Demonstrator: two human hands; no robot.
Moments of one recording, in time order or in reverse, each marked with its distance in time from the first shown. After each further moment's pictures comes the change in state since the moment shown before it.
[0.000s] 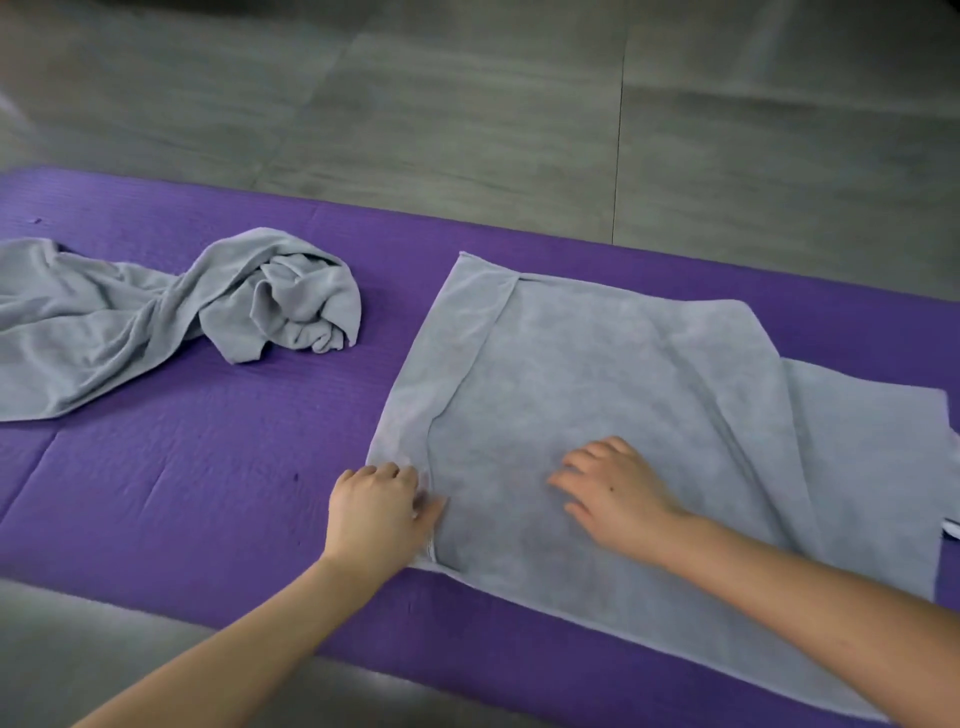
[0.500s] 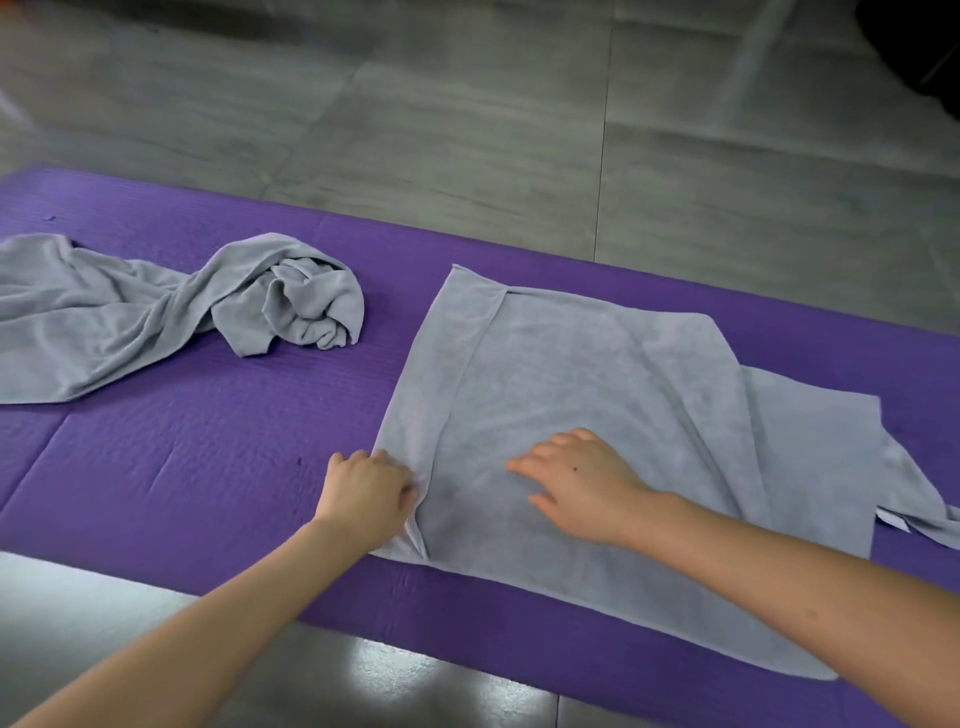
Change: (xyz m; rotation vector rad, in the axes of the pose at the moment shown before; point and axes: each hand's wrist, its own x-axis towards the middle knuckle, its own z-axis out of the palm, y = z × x) left_hand -0.006 -0.004 -0.019 0.151 -0.262 -0.010; right_hand -0.009 -0.032 -0.043 0.061 0.048 -0.090
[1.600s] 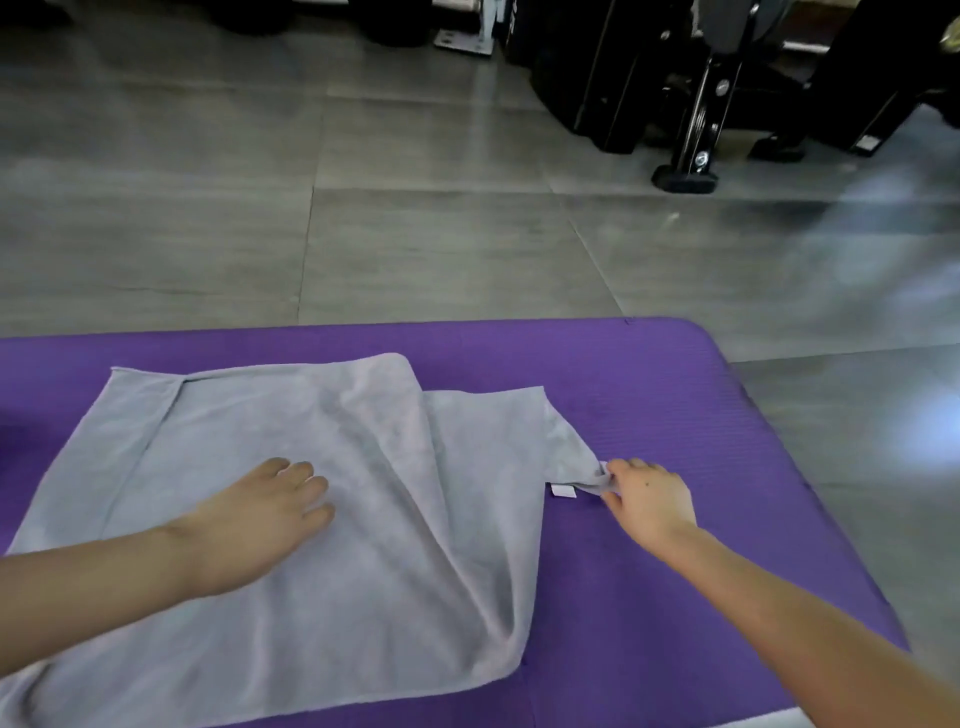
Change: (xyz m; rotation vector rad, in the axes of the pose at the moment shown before) left_hand 0.066 0.208 -0.103 0.461 0.361 0.969; right_hand -0.314 0.239 0.042 -0.029 0.041 1.078
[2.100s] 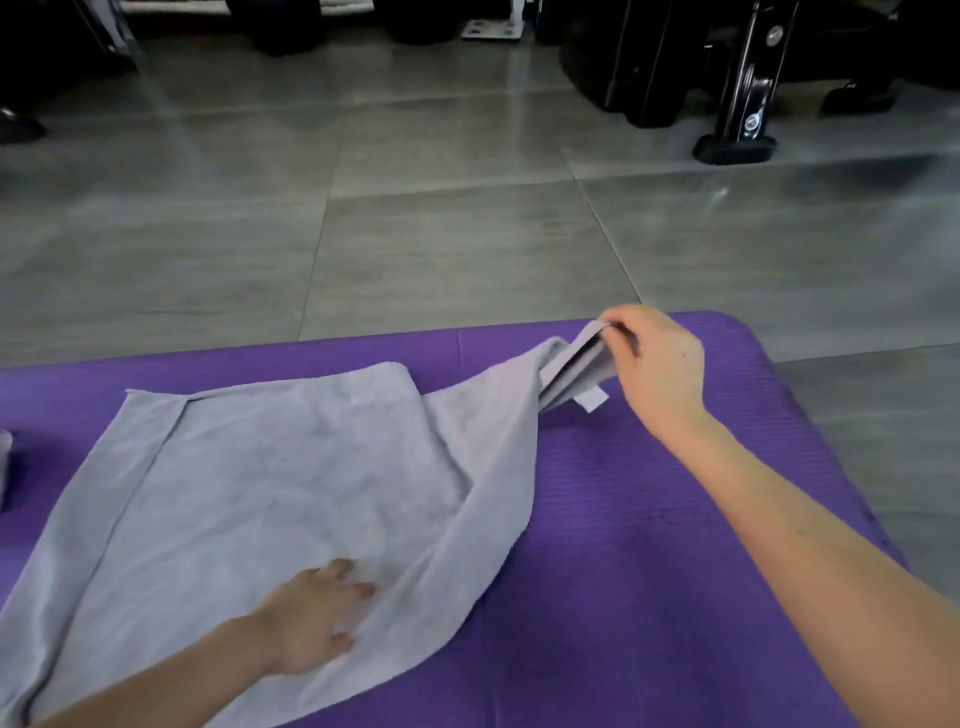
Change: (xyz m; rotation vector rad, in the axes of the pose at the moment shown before) left_hand 0.061 0.091 0.010 -0.745 -0.519 -0.399; right_hand 0.101 0.021 -0.091 0.711 0.764 -0.176
